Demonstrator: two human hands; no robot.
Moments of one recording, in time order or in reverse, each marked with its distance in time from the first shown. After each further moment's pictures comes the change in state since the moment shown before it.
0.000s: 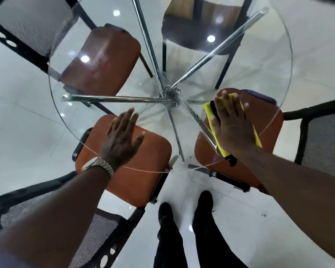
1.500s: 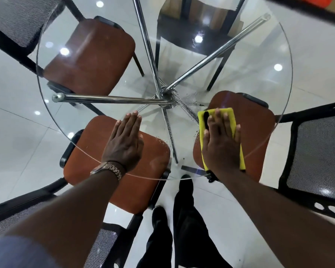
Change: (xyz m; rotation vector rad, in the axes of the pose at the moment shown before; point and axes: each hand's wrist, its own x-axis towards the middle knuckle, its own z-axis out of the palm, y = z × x) left_hand 0.008 -0.035 0.035 -0.049 0.071 0.053; right_hand -0.035 -0.086 0.022 -0.005 0.127 0.145
